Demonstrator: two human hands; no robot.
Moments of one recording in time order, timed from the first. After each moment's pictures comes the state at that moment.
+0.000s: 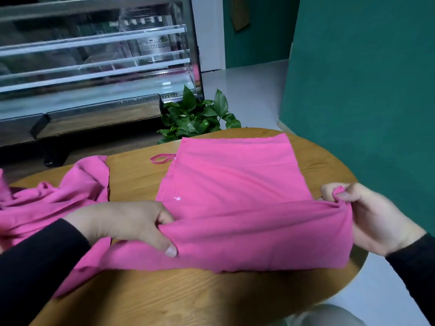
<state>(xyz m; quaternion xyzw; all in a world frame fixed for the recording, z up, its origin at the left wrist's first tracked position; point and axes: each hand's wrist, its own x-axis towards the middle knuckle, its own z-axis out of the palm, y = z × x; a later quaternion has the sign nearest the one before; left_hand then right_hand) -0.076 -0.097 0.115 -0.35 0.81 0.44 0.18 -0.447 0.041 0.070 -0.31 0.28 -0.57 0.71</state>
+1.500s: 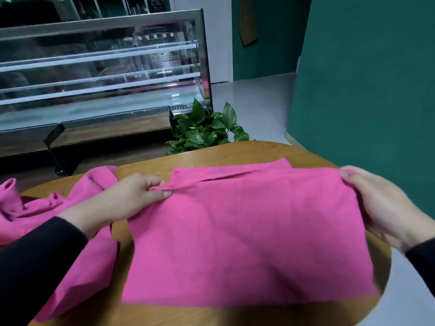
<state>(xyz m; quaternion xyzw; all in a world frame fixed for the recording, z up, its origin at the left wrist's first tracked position) -0.051 -0.153 0.116 -0.46 0.83 0.30 -0.12 -0.455 0.009 0.093 -0.36 0.63 -0.55 0.41</state>
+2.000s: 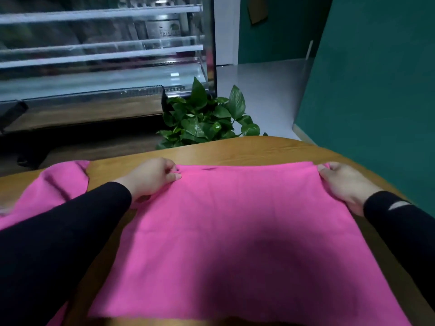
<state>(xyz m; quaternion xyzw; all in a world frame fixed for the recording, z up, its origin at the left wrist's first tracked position) -0.102 -0.336 0.006 -0.54 0.82 0.16 -0.06 -0.504 -0.197 -0.007 -0.43 0.80 -0.33 0.27</state>
